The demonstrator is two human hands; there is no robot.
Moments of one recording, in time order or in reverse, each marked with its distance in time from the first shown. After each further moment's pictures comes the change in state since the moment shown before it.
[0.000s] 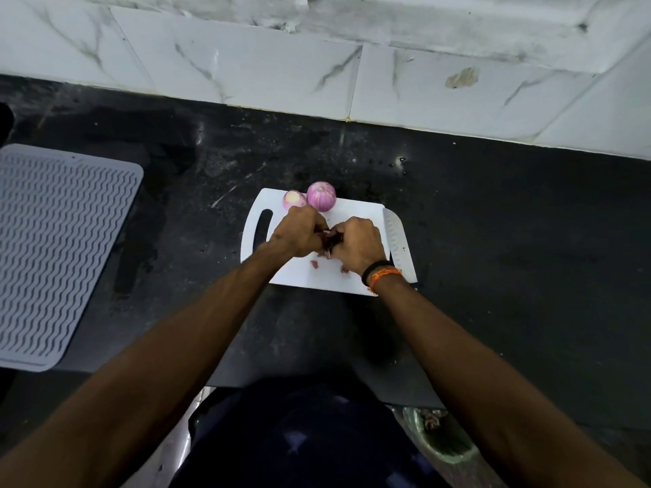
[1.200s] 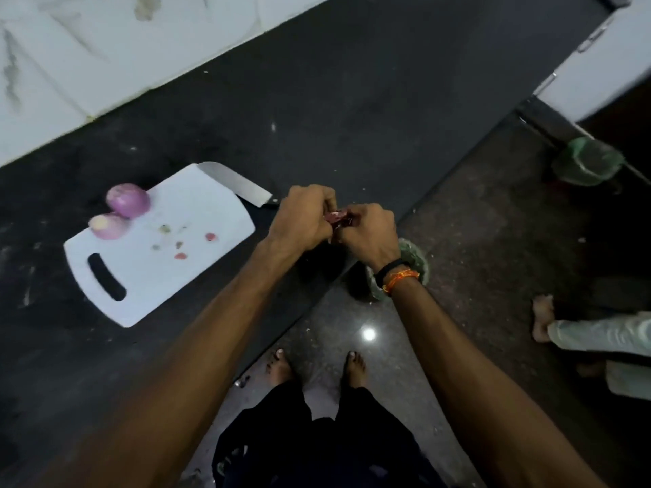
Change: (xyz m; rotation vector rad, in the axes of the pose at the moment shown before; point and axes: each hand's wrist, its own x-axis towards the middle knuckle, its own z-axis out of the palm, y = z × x) left_hand -0.096 0.156 0.115 0.151 -0.293 0.702; right_hand -0.248 0.079 -0.001 0.383 0.620 0.805
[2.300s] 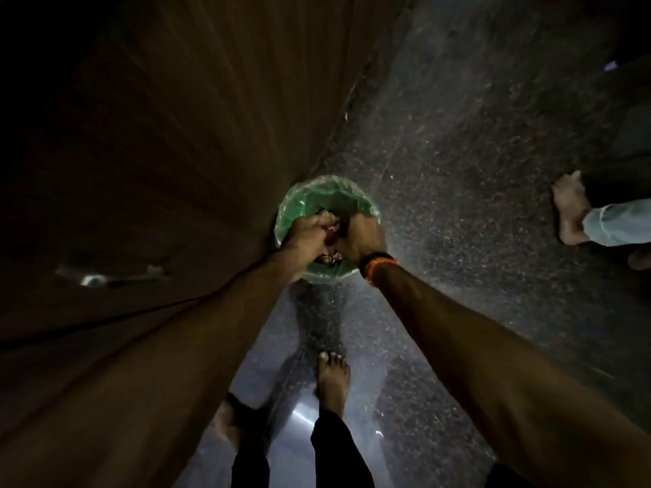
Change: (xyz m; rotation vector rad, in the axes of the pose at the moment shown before) left_hand 0.224 -0.014 0.573 -0.706 -0.410 -0.657; right_hand 0.169 0.520 0.123 -0.006 -0.182 0.501
